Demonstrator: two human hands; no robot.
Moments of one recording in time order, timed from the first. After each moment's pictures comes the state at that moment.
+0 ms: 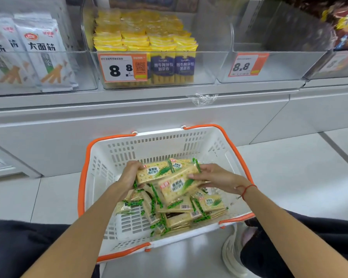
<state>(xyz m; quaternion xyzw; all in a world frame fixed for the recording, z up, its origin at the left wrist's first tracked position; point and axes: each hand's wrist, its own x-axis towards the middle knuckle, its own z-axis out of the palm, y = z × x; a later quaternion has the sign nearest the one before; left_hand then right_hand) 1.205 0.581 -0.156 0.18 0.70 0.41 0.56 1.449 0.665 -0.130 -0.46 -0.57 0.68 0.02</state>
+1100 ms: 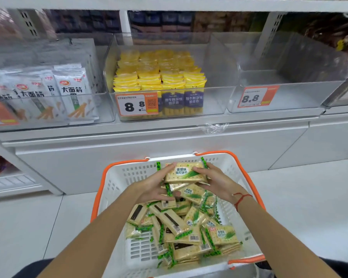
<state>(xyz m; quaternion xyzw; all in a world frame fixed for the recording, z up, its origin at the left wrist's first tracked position) 1.218 0.617 -0.087 0.24 0.57 0.34 0.71 1.404 0.719 -0.123 -0.46 -0.42 0.76 0.19</state>
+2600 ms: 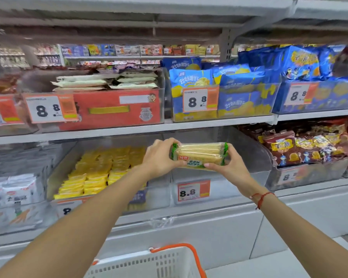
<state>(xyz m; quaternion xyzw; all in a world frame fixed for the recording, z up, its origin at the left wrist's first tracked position) 1.328 0.839 0.151 0.66 0.70 0.27 0.02 1.539 0.899 0.116 -0.35 -0.67 0.46 0.45</state>
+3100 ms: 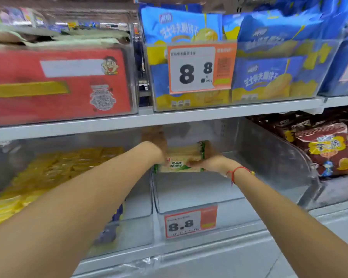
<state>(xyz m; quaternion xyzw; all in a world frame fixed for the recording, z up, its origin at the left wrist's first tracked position) 1.295 1.009 0.118 0.65 0.73 -0.20 -0.08 1.459 1.080 0.057 -0.44 -0.77 0.40 0.23</state>
